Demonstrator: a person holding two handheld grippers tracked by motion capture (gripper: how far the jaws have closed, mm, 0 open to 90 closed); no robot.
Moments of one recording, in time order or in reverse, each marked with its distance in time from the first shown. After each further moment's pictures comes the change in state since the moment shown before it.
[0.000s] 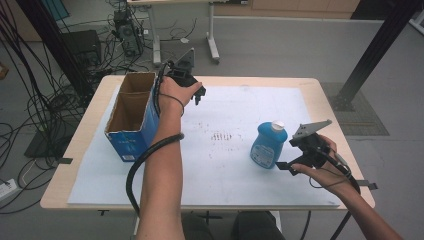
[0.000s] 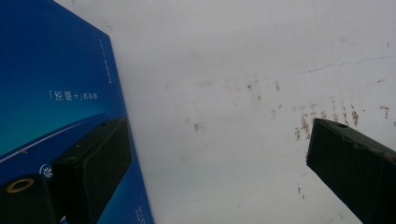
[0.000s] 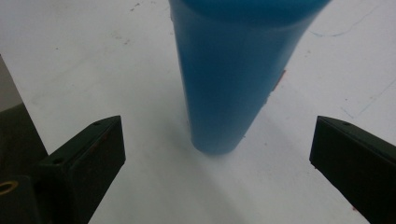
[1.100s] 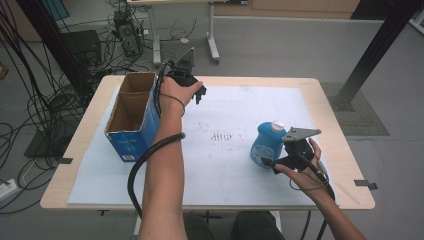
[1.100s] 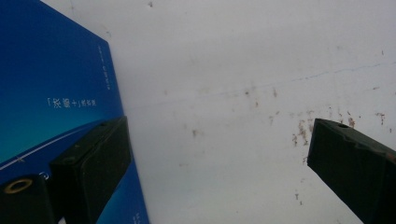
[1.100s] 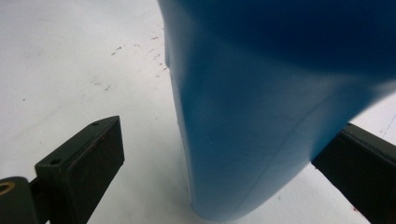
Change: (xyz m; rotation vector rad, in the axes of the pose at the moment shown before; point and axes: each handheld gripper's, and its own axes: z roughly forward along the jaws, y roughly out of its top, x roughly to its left) left arm 0.000 0.002 -0.001 -0.019 -0.005 -0.001; right arm 0.012 -0.003 0.036 -0.176 -0.090 0.041
